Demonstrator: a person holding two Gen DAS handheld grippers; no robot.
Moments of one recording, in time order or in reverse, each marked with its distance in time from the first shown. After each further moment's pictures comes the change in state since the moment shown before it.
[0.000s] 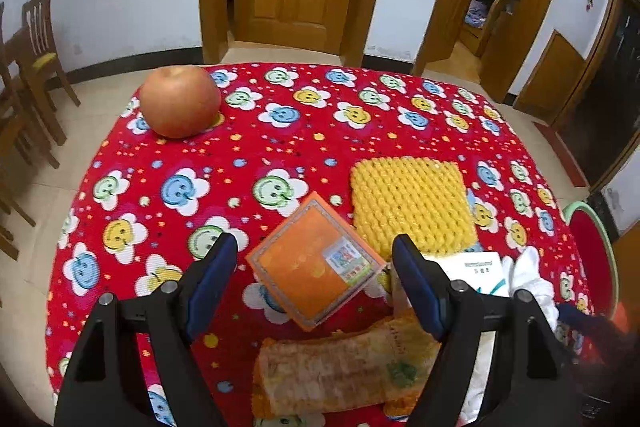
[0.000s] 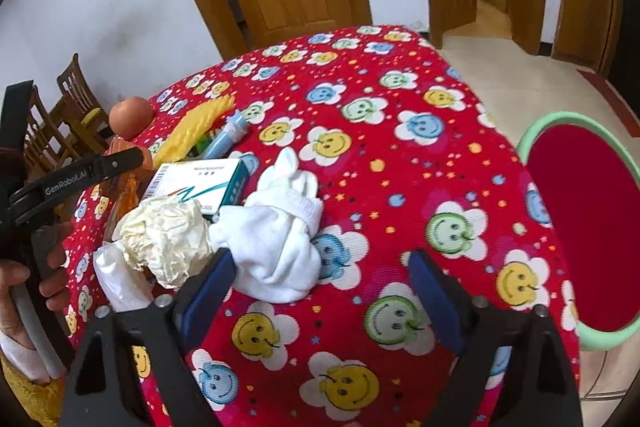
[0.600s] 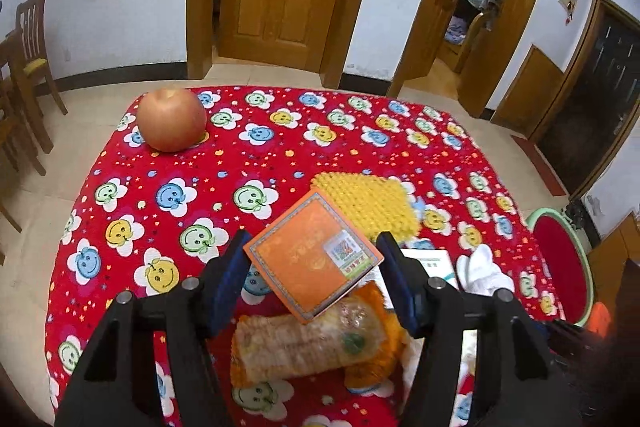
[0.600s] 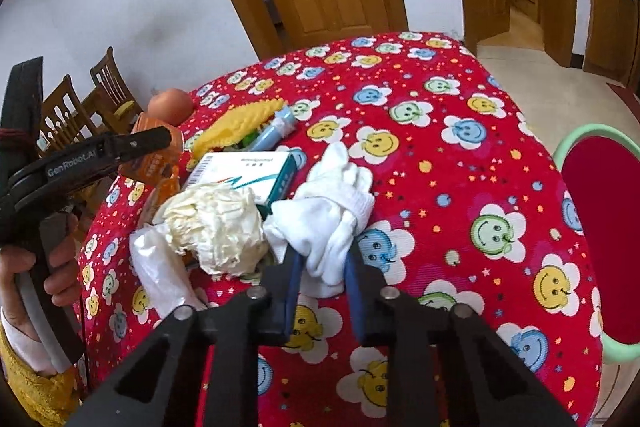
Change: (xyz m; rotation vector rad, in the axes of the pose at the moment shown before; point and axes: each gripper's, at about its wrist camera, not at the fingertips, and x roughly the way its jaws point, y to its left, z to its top) left arm -0.046 -0.012 -0.005 -0.006 -0.074 -0.075; right arm -0.008 0.013 -0.007 -0.058 -0.043 0.103
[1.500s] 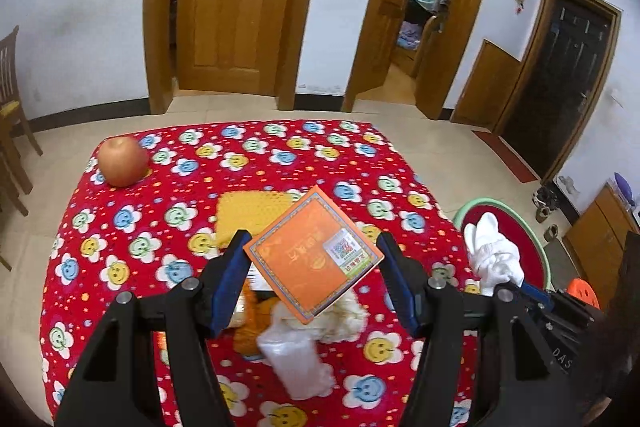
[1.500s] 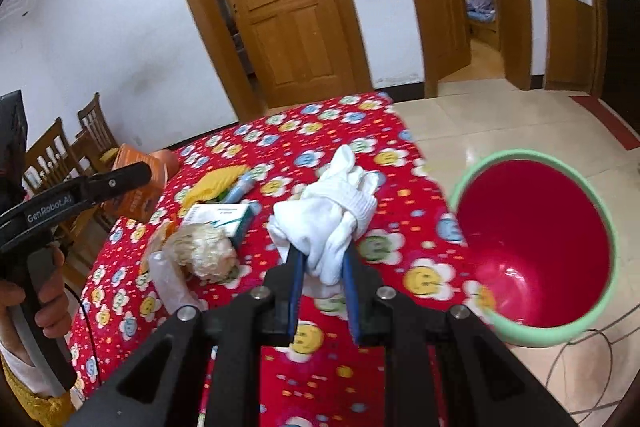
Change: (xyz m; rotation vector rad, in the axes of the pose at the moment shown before) left arm -0.053 -0.089 -0.007 0.124 -0.063 -0.098; right arm -0.098 -0.042 -0.008 0.056 -0.188 -0.113
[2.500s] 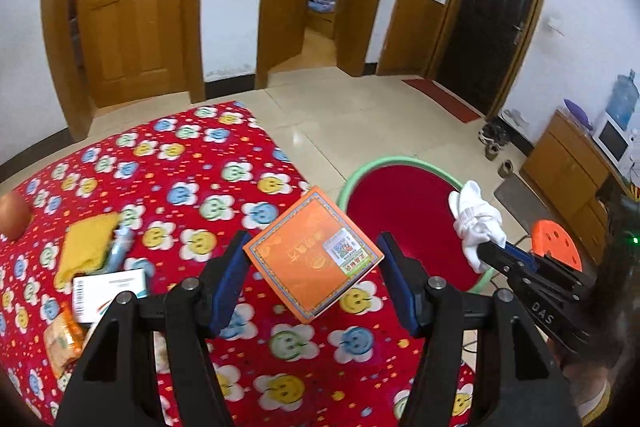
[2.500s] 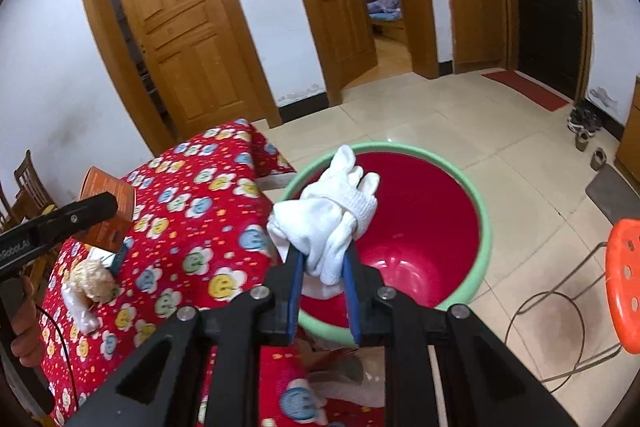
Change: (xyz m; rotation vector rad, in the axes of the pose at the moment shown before) left arm 0.056 -0.151 -0.004 0.229 0.113 -0.199; right arm -0.041 -0.138 -0.014 0.194 -0.050 -0.240
